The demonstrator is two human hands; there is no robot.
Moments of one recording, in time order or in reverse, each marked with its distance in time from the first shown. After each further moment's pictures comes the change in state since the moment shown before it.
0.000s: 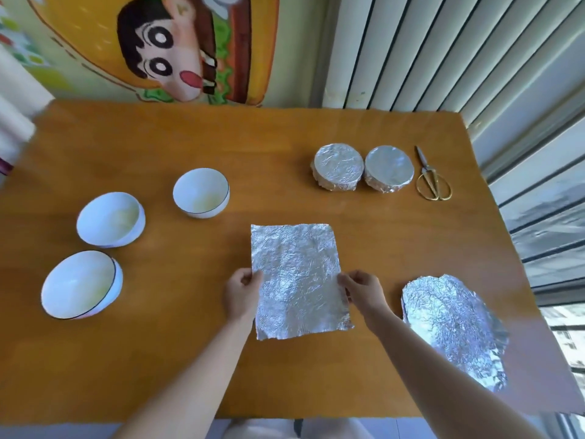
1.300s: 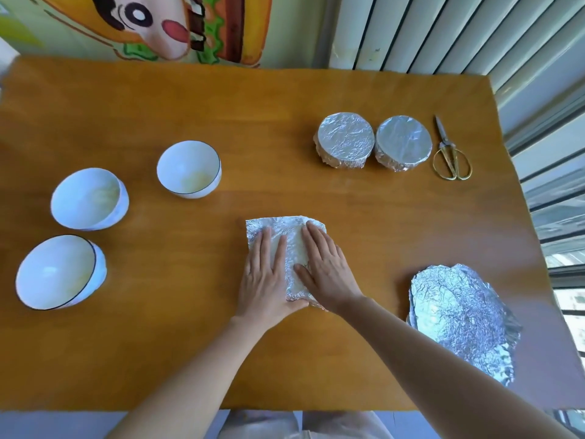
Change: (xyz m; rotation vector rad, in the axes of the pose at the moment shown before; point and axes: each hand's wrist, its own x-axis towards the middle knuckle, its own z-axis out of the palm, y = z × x) left_hand -0.002 -0.017 0.025 1.210 -0.241 0.748; right_hand 0.010 -0.015 0.046 -0.851 -0.161 -0.814
